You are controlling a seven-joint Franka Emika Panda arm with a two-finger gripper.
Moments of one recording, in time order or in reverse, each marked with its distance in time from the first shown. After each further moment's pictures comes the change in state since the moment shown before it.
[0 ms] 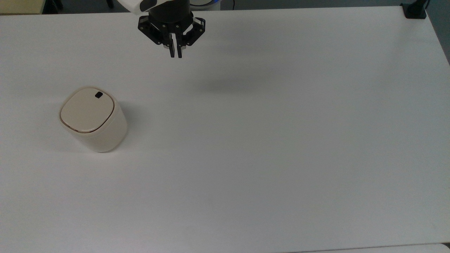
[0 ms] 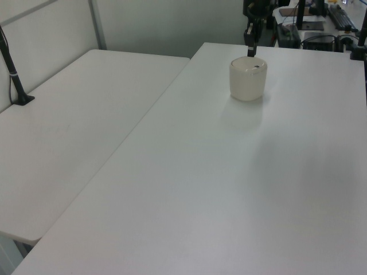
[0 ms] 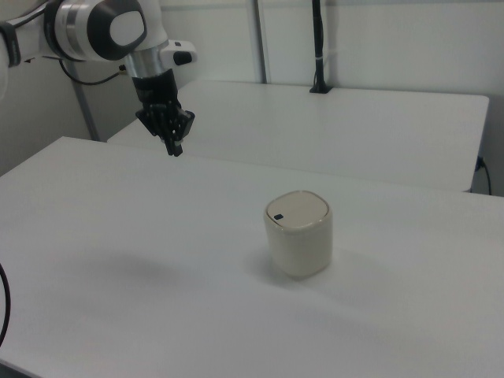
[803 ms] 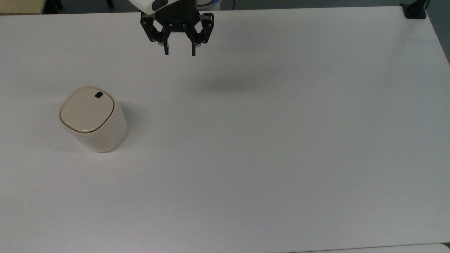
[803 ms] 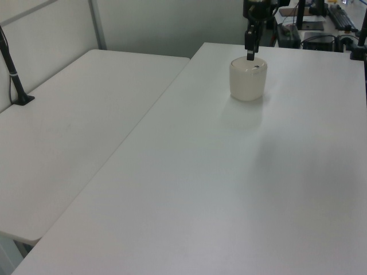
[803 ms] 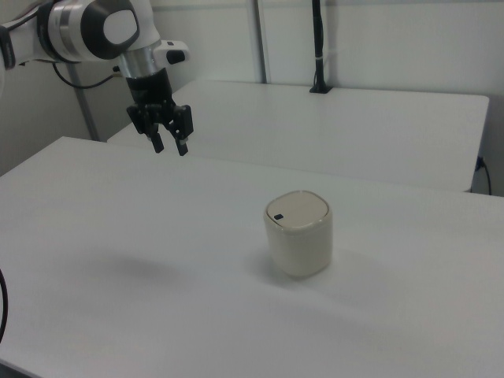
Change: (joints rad) arm -0.070 -0.006 0.109 -0.009 -0.057 -0.003 0.008
